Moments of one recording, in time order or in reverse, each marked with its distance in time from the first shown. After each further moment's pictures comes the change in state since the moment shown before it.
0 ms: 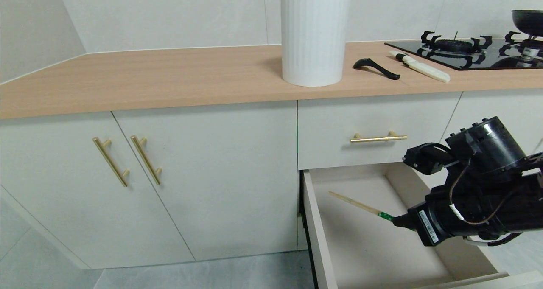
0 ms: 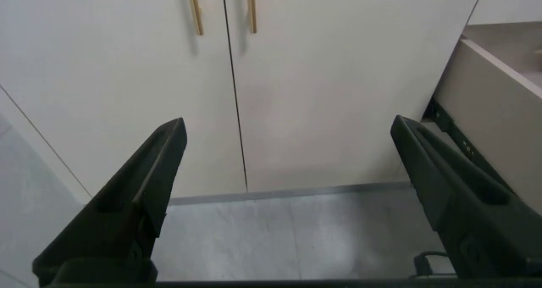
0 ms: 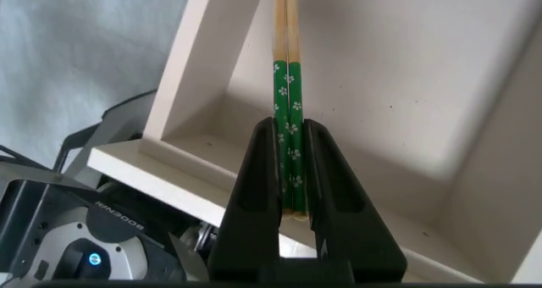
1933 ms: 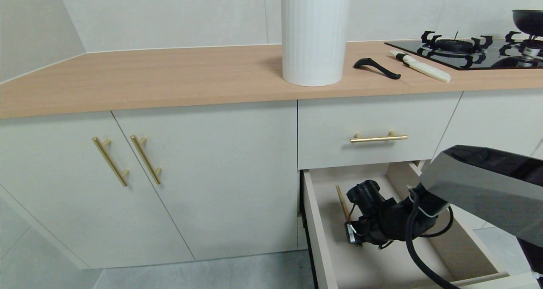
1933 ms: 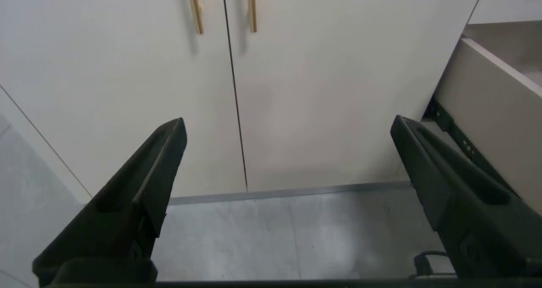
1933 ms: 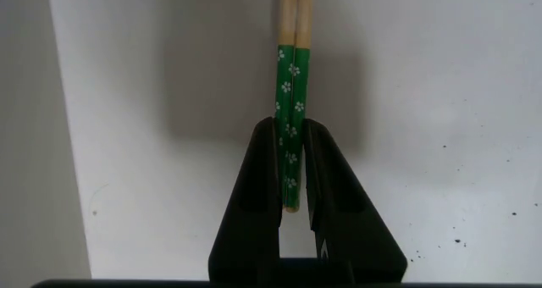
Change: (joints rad) left arm 0.001 0.000 0.000 0.000 0.000 0.000; right arm -0.050 0.818 -0.148 -0.511 -0.216 0.225
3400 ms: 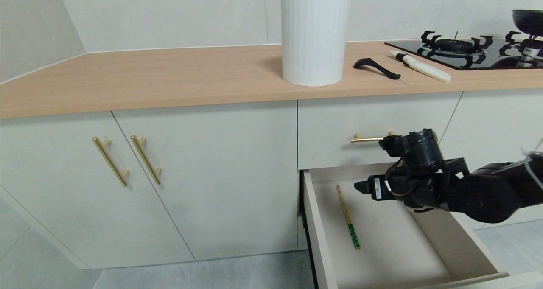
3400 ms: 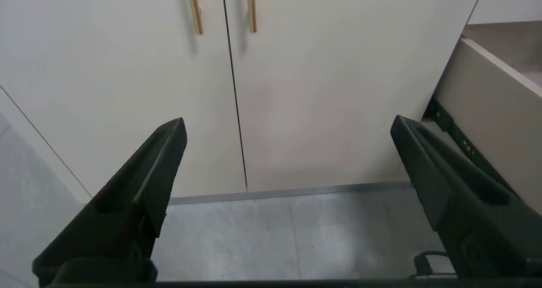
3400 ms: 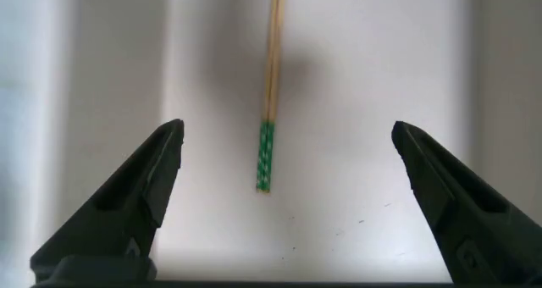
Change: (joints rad) left arm -0.001 0.000 0.000 0.000 0.000 0.000; right arm -0.029 -0.491 0.134 -0.024 -0.044 -0.086
